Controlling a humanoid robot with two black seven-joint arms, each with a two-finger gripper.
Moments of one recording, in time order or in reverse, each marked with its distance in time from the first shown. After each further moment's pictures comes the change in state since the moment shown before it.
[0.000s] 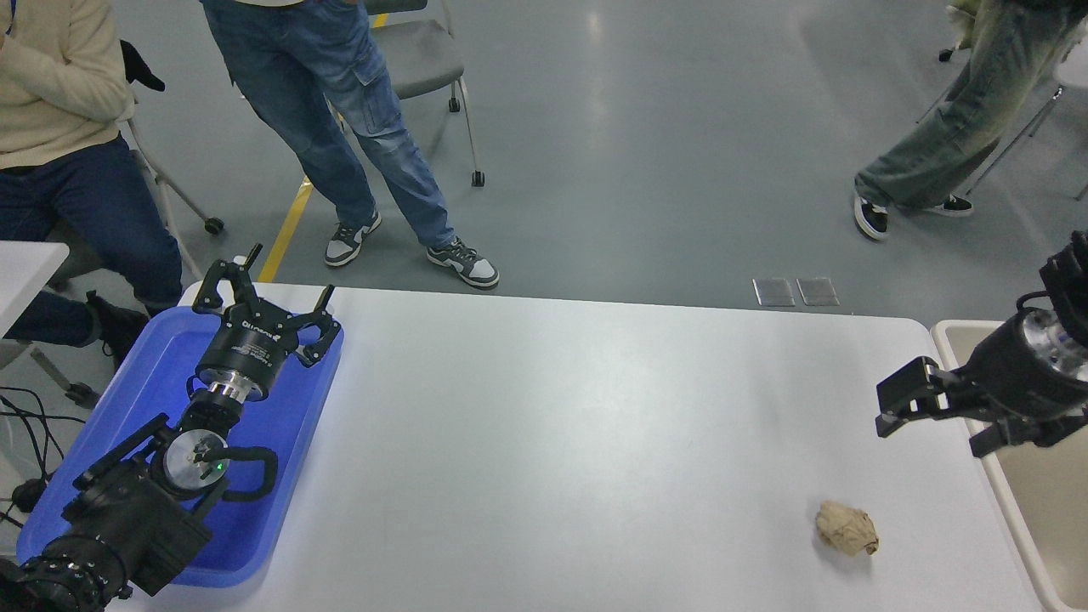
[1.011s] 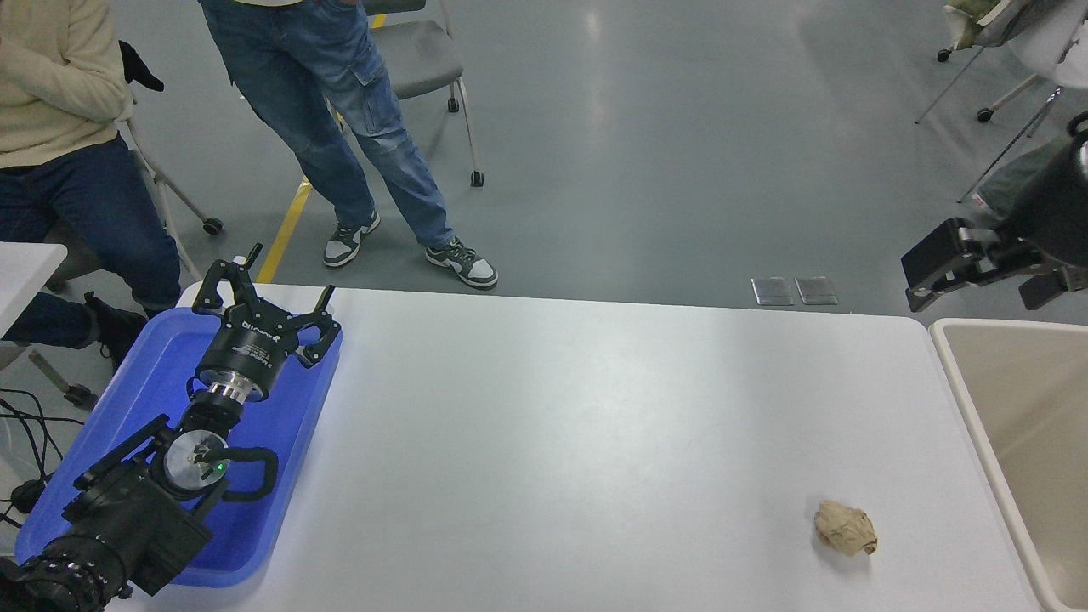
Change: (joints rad) left arm 0.001 0.000 0.001 0.000 0.000 0.000 0.000; right arm 0.433 0.160 -0.203 0.035 0.021 0.048 0.001
